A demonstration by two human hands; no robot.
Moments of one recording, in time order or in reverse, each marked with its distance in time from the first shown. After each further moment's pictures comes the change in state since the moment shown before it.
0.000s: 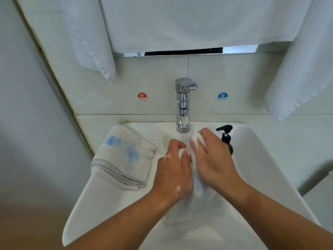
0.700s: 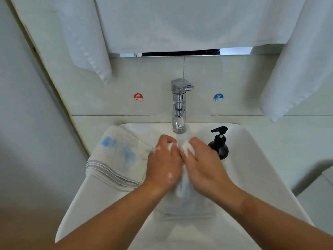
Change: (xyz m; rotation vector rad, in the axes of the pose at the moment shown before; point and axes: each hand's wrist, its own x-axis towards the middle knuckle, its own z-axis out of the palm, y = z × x) left_hand 0.018 -0.002 -0.001 -0.027 0.103 -0.102; right_hand -0.014 0.003 0.006 -0.060 -0.154 0.006
